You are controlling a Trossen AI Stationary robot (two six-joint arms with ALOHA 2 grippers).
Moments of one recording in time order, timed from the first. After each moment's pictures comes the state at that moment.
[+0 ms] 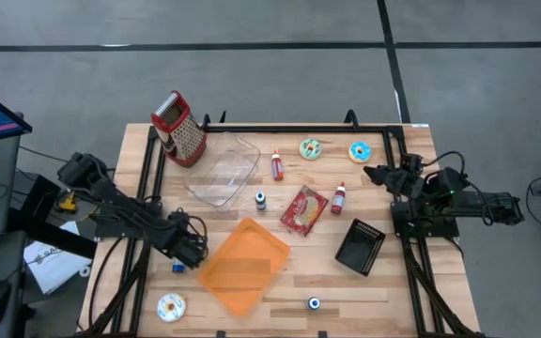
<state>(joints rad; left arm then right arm) -0.59 1.44 0.69 -0.95 -0.15 -2.00 -0.04 0.07 0.15 0.35 0.15 0.96</state>
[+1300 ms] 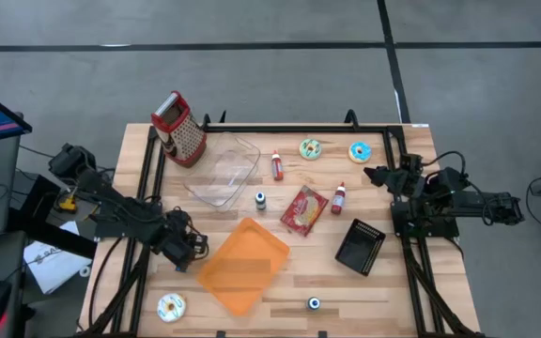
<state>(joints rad) -0.66 1.23 0.62 -0.80 -0.31 -1.98 -0.04 0.07 0.15 0.38 0.14 1.00</state>
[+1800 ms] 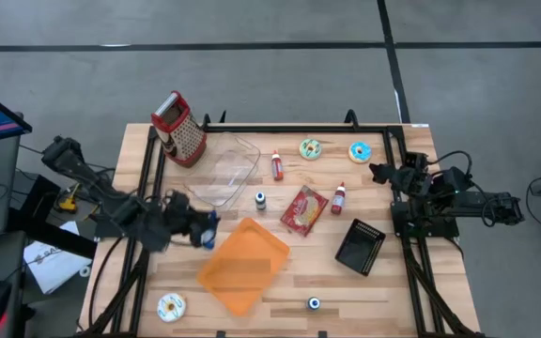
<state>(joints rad) -0.61 0.93 0.68 -0.30 -0.94 -1.10 -0.04 0.07 0.15 0.45 0.15 1.01</state>
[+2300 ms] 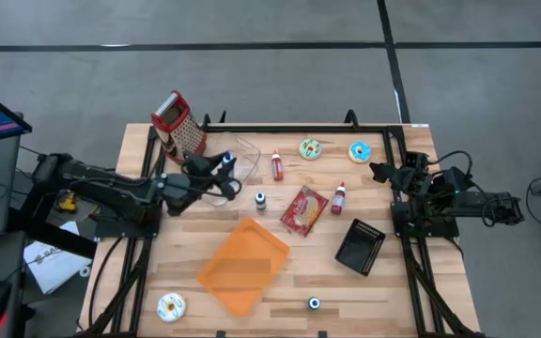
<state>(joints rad) -0.17 1.10 0.68 0.34 -1.05 -0.13 -0.04 0.07 0.15 0.46 0.16 0.97</state>
